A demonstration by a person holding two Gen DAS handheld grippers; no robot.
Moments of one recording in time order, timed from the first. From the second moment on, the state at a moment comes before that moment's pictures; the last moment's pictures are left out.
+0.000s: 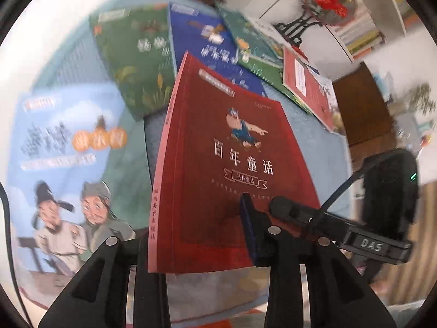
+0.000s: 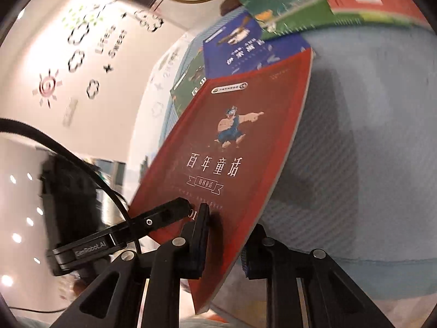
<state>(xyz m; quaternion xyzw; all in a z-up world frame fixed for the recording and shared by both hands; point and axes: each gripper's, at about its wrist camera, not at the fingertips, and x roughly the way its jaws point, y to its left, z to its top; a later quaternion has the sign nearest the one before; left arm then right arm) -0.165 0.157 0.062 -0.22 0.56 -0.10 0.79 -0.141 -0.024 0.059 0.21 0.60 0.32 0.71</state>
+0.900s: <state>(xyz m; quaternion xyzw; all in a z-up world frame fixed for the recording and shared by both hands) -0.035 0.326 0.124 -0.20 0.44 -0.08 0.87 0.011 0.162 0.136 0.03 0.50 0.37 0.78</state>
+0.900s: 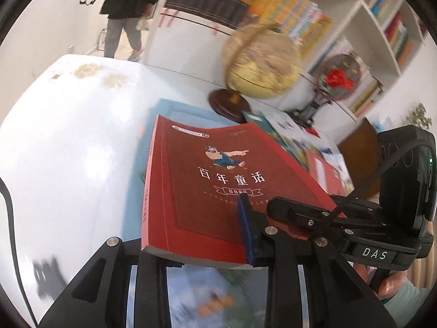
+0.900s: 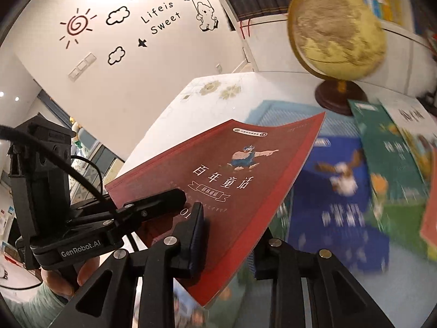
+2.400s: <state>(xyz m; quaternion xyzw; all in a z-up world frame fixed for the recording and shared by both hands) -0.030 0.361 0.042 -0.20 0.56 -0.02 0.80 0.035 0.124 0.056 0.06 0.61 0.28 0.74</state>
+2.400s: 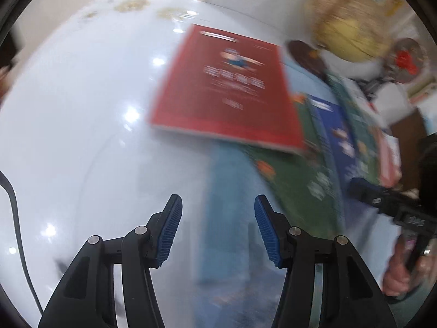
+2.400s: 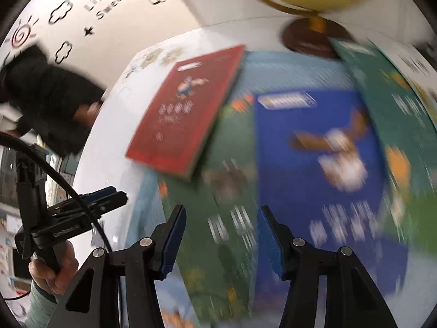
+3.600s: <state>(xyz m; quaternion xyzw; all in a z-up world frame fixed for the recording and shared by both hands) -0.268 0.238 0.020 -0.25 0.56 0.13 0.78 -0.152 0.089 0.019 -0.01 0.62 0.41 0.67</state>
